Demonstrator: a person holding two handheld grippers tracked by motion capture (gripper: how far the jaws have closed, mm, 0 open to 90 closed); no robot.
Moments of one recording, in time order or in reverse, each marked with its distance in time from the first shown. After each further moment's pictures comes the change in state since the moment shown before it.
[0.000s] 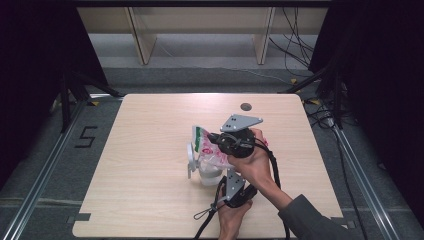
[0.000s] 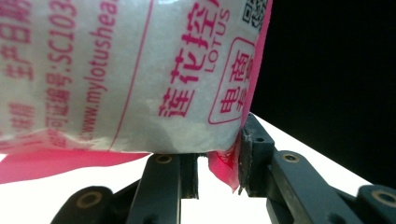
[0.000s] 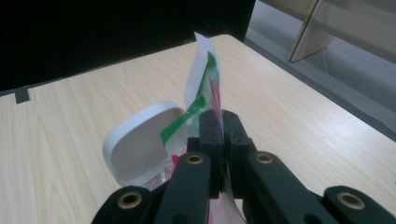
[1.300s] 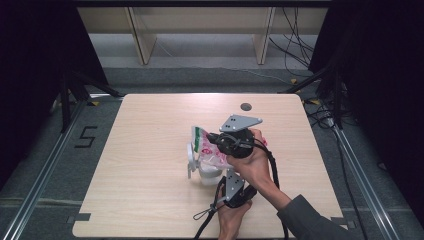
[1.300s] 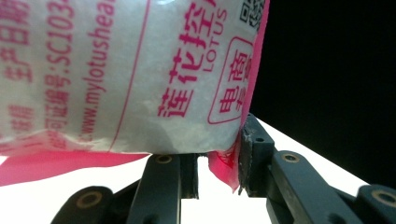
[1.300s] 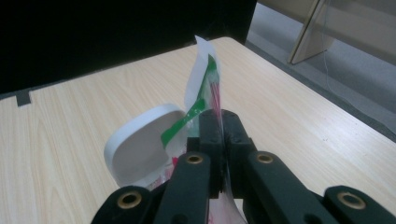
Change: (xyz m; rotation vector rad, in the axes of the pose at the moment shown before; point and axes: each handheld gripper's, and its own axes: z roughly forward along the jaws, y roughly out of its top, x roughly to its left) left arm 0.000 -0.001 0.001 -0.013 -0.012 -0.001; right arm 0.002 -0.001 0.003 0.001 0.004 -0.008
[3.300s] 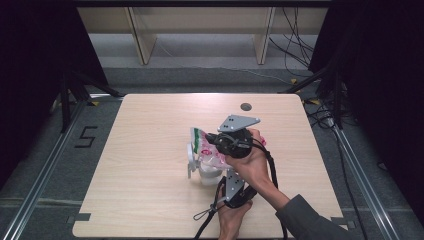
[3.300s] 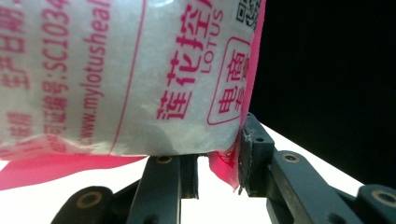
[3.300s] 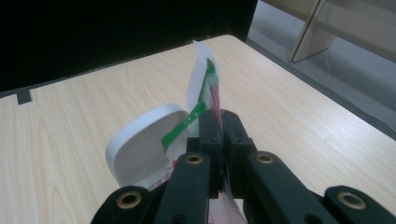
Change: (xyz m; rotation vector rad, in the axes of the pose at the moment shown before) left arm 0.003 0.003 -0.005 0.044 0.015 0.052; right arm 0.001 0.002 0.001 0.011 0.012 0.012
